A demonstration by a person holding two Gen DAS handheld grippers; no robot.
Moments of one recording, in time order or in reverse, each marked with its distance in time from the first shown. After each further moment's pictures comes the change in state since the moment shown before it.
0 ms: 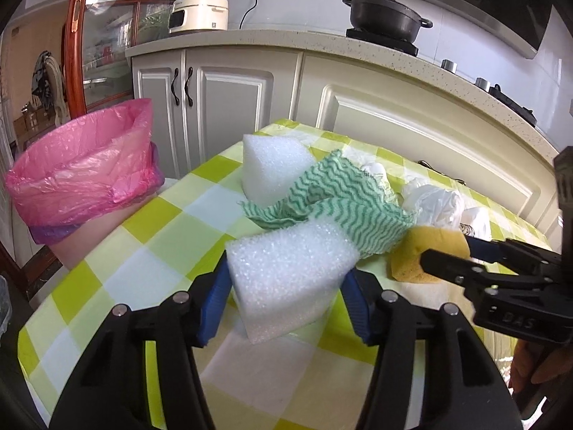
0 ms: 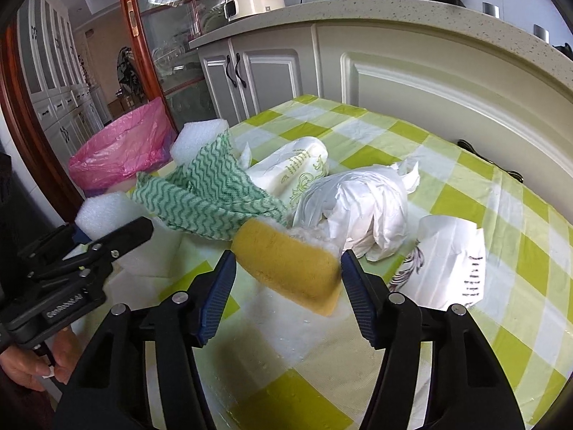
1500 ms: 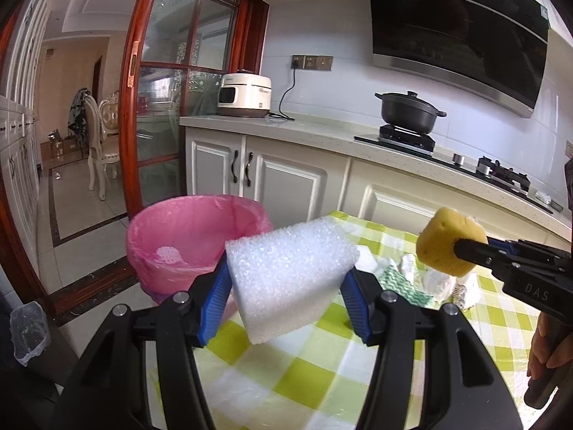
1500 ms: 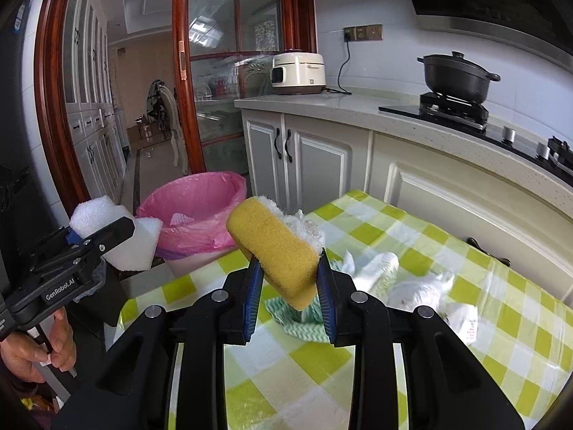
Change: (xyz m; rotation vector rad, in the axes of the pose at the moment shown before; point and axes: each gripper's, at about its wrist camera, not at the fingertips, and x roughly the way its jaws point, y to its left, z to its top) left arm -0.166 0.099 0.039 -0.036 -0.266 0.081; right arm -0.105 0.132 0.053 -0.112 -0.246 0.015
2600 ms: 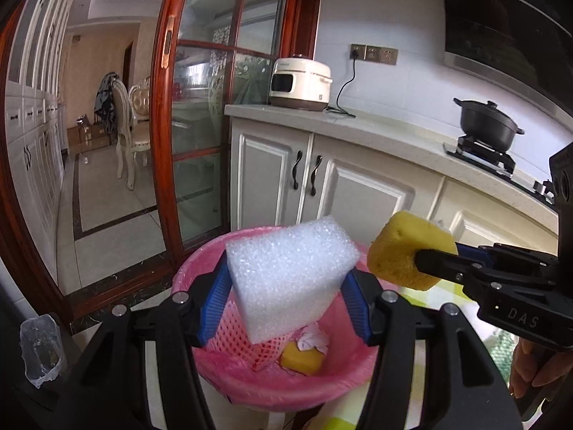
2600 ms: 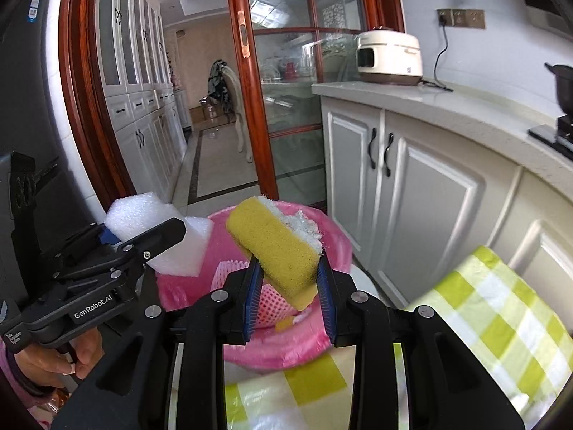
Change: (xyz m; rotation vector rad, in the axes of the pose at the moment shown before) left arm 0.146 0.138 0.064 -0.060 0.047 0.135; right arm 0.207 0.087 0.096 -0.092 0.080 0.286
